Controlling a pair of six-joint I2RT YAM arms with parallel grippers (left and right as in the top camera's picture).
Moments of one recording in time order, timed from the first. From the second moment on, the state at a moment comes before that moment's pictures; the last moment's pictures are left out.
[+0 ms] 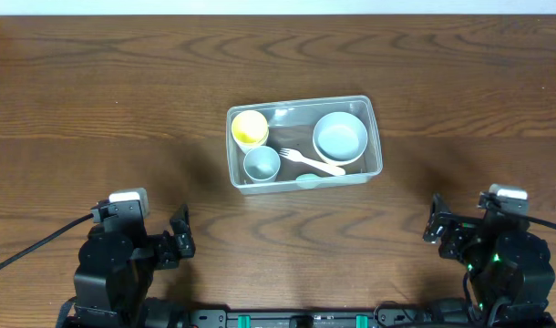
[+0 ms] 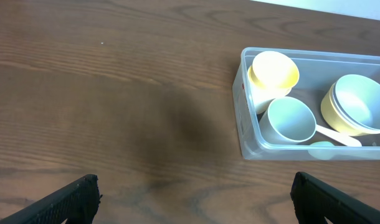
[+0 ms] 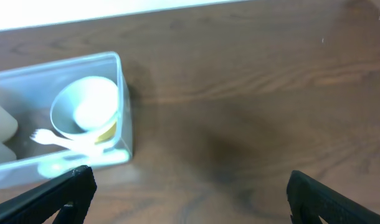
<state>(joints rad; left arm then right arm) -0.19 0.41 0.81 -1.01 -0.12 -0.26 0.11 0.38 0.73 -0.90 0.15 0.22</state>
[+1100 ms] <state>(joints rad) -0.19 0.41 0.81 -1.00 -0.12 -0.26 0.11 0.01 0.55 -1.00 0.12 0.22</state>
